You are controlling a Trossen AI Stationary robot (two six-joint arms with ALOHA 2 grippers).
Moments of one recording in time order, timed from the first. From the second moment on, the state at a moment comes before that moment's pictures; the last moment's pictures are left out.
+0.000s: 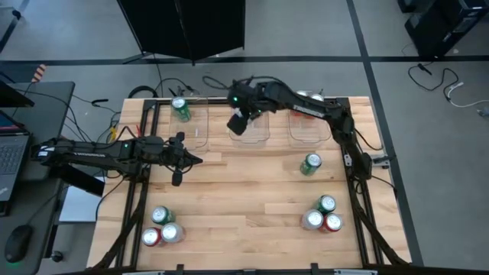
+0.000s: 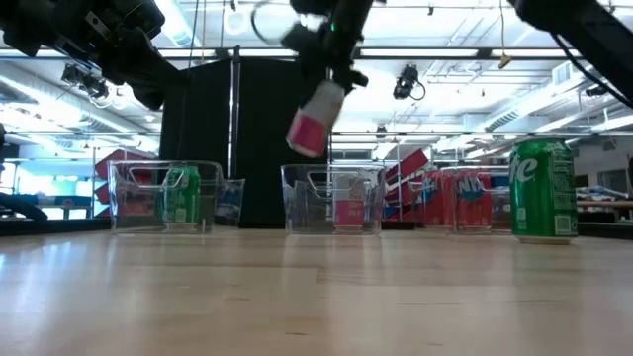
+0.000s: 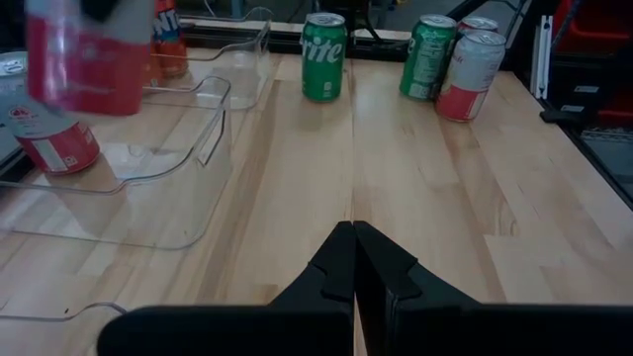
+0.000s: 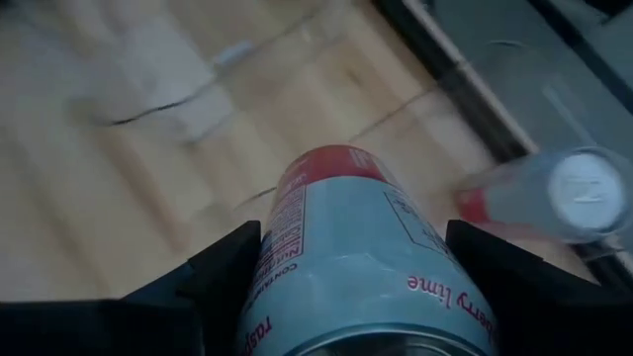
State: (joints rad) left arm 0.00 0.62 0.42 -0.16 -0.03 -0.09; right arm -0.31 2.15 2.31 -1.23 0.14 0.30
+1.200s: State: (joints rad) left arm 0.00 0.65 0.42 -0.18 -0.03 -0.09; right arm -0.45 2.41 2.31 -1.37 0.26 0.24
